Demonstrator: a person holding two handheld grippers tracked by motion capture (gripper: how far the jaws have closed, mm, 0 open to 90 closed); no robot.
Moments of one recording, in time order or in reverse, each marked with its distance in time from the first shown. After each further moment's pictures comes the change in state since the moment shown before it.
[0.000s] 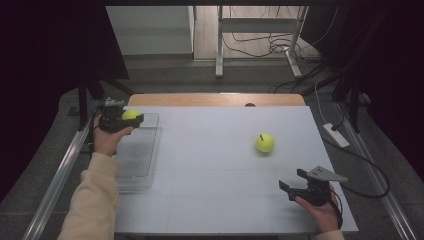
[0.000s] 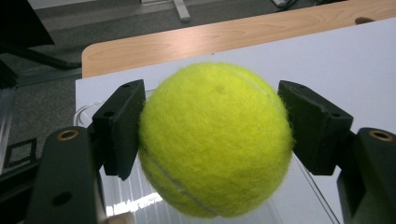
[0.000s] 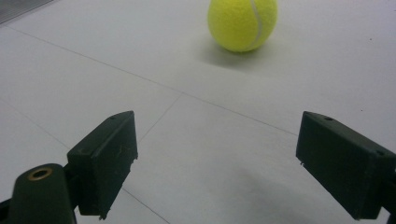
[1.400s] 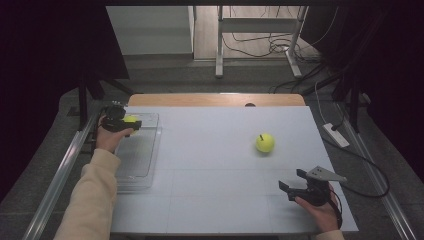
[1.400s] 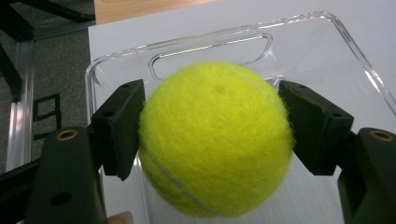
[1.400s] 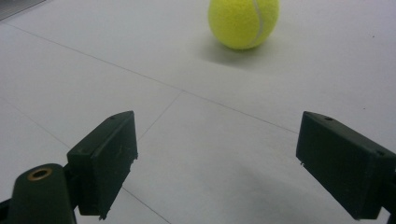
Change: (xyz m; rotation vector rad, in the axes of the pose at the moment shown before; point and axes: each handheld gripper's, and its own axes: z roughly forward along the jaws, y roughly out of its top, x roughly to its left) left arm 0.021 -0.008 0.042 0.205 0.091 0.006; right arm 0.000 -0.001 0.001 0.007 0.002 0.000
